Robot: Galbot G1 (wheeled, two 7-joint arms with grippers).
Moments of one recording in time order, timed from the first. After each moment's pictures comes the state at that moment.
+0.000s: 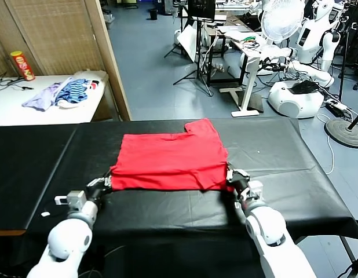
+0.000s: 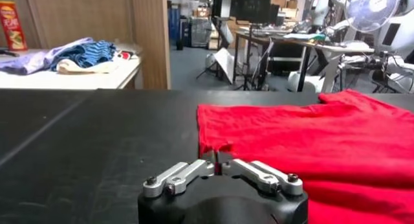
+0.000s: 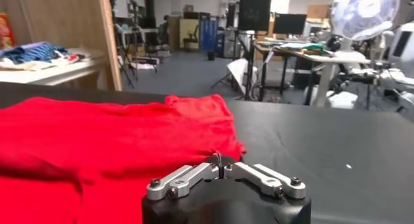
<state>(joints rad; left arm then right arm) 1.30 -1.18 -0.54 -1.90 -0.44 0.38 -0.10 -1.23 1.25 0.40 1.91 0.24 -0.36 0.00</state>
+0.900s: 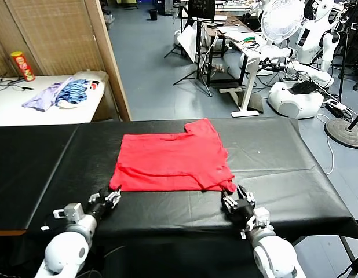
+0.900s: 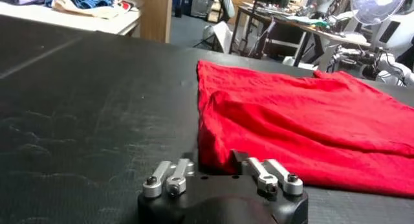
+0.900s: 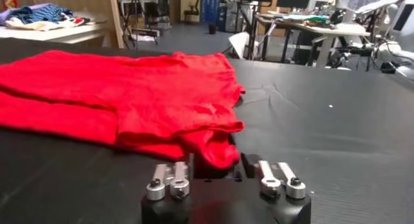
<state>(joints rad) 1.39 -1.17 -0.57 -1.89 -0.60 0.41 -0.08 -1.39 1.26 0.42 1.95 0.17 -0.37 0.00</state>
